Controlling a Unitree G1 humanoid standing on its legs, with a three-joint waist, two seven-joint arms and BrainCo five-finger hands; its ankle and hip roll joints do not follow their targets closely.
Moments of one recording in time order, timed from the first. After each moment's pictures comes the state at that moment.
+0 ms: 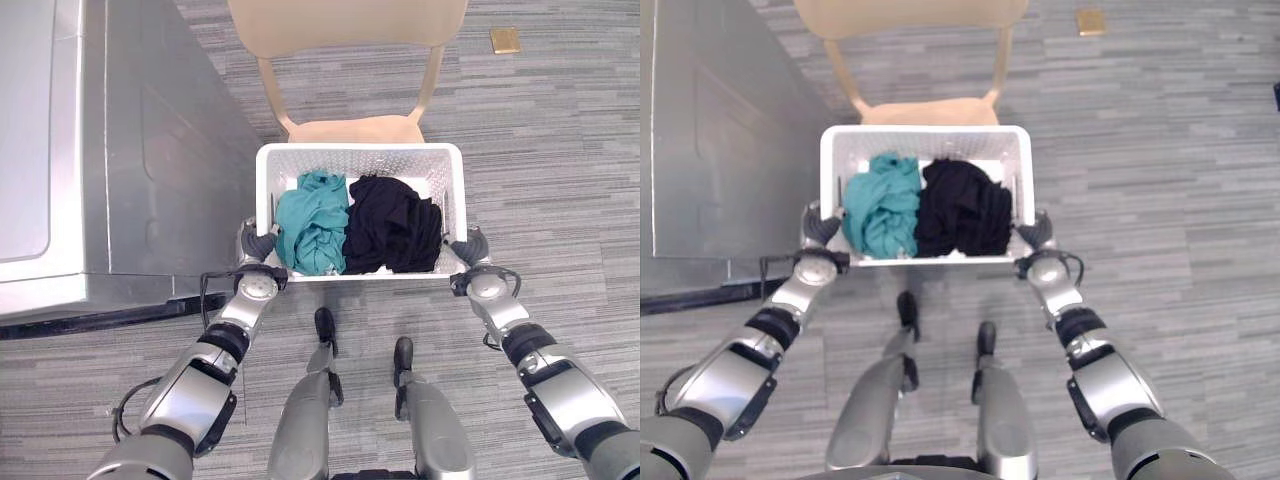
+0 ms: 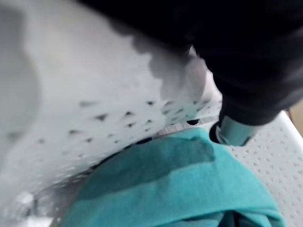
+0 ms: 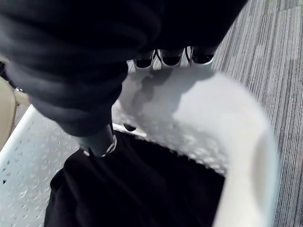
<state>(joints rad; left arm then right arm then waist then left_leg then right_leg) -0.69 0.38 -0.42 0.93 -0.29 -0.13 0.42 -0.71 -0.34 0.38 0.90 0.17 -0.06 -0.37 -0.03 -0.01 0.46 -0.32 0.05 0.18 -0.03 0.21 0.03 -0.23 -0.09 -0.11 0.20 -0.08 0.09</state>
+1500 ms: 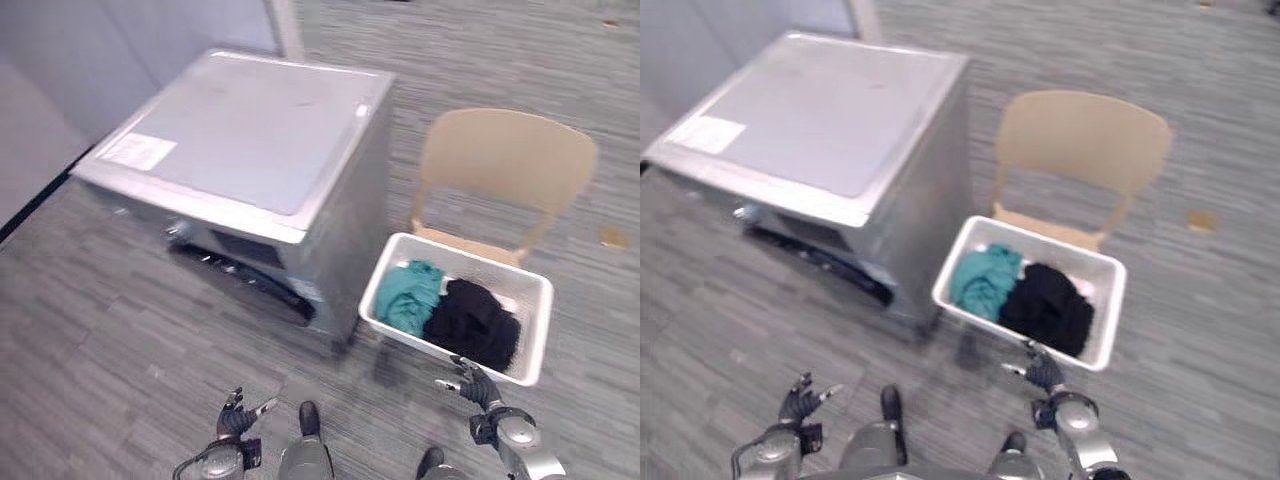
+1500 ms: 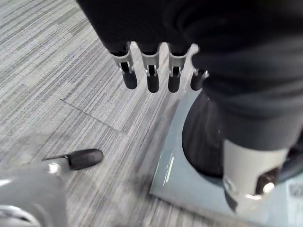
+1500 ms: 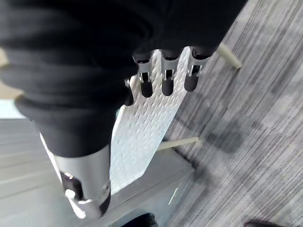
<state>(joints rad) 0.09 0.25 -0.11 0.78 -0.29 -0.15 0.09 0.06 -0.30 0.21 0.60 0.22 -0.10 -0.01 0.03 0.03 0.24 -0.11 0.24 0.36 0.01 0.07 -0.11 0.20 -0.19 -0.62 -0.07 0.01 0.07</state>
